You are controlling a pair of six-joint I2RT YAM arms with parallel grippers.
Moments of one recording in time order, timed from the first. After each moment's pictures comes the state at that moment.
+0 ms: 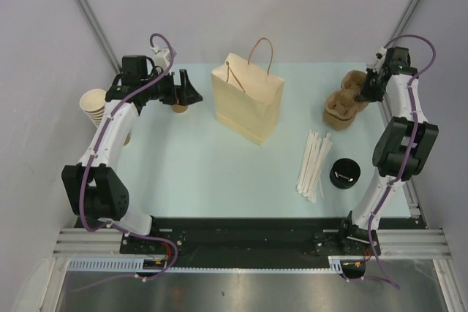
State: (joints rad) left arm -0.05 1.53 1.43 -0.56 0.66 -0.08; right arm -0.27 1.98 1.81 -0.79 -0.22 0.12
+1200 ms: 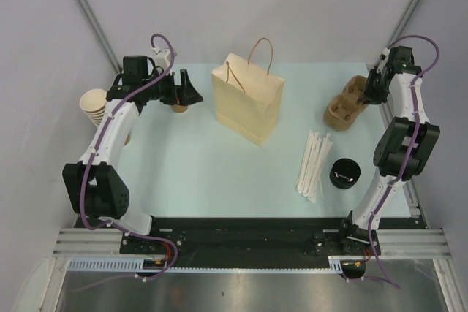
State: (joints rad) left arm -0.05 1.54 1.43 -0.56 0.66 -0.08; right arm -0.29 1.98 1.84 -0.86 -0.18 0.12
